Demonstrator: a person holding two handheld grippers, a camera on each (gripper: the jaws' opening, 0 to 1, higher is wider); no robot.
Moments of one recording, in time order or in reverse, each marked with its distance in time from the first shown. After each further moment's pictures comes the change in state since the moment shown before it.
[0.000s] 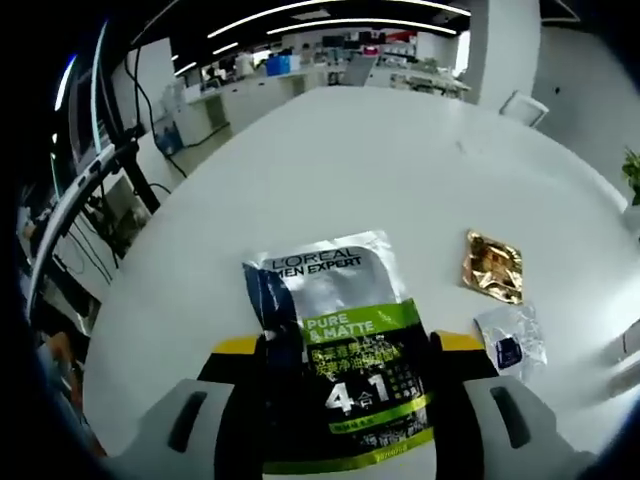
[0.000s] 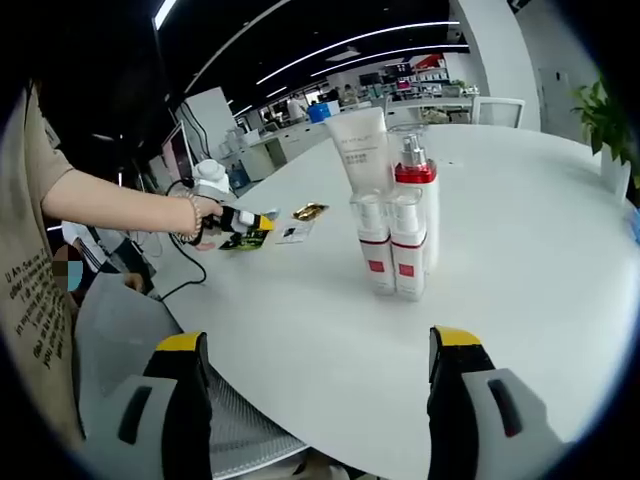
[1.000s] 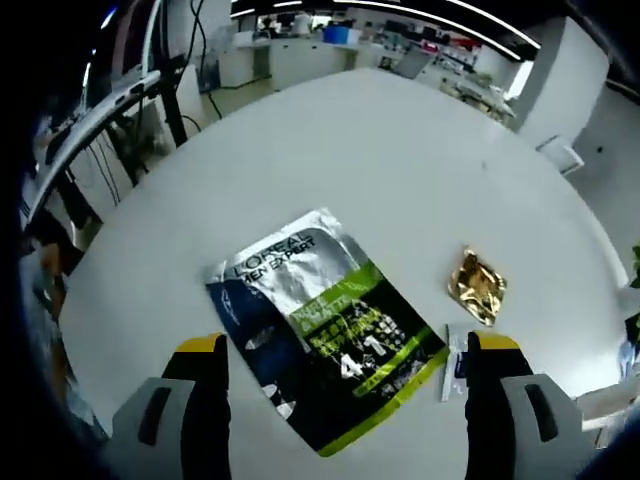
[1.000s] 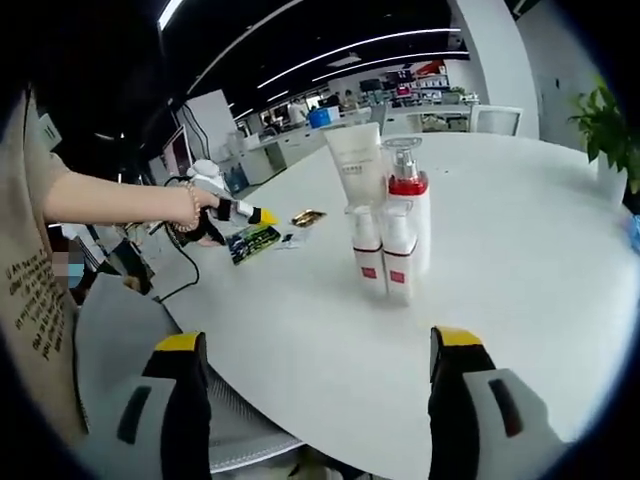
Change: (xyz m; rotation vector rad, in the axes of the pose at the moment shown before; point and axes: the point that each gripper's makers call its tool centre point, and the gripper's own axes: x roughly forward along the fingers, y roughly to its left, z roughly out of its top) left arm -0.012 -0.010 -0.010 -0.304 0.109 0.030; right arm -0.010 -0.005 0.005 -0.015 -0.018 -0.011
